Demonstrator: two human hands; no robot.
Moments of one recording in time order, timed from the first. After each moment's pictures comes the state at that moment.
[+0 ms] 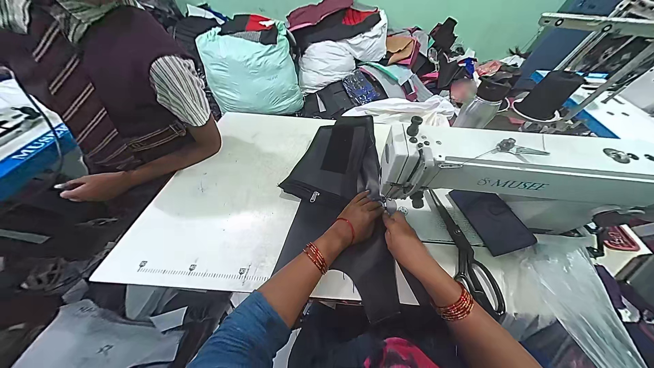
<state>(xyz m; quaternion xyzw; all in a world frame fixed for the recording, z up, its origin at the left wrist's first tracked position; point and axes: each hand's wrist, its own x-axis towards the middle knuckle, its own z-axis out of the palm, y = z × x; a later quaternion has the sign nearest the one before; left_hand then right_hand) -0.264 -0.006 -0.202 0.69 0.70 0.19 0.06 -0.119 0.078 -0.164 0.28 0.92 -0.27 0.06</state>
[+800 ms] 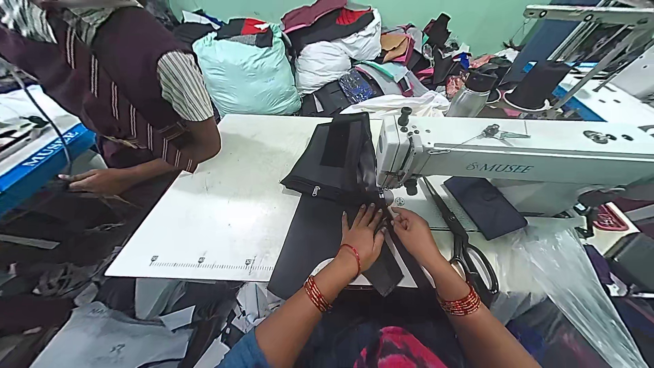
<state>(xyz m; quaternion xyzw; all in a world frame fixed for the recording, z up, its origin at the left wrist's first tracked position) -0.184 -0.038 -0.176 0.46 0.84 0.15 0.26 -0.084 0.090 -0.181 0.33 0.84 -0.42 -0.09</state>
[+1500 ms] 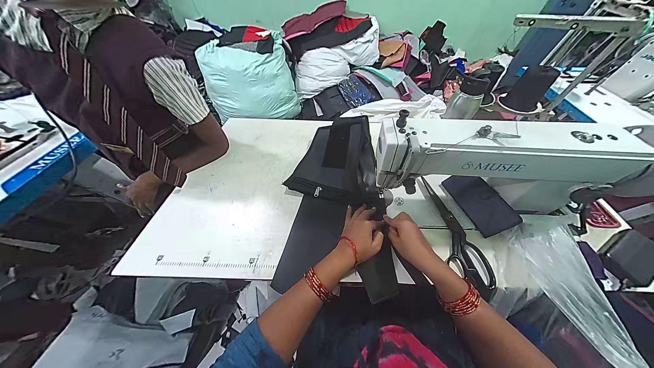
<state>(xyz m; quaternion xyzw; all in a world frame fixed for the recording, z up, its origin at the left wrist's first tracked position) -0.198 -0.042 -0.169 0.51 0.80 0.21 0.25 -0.086 0.072 -0.162 0.29 0.89 -0.34 0.02</state>
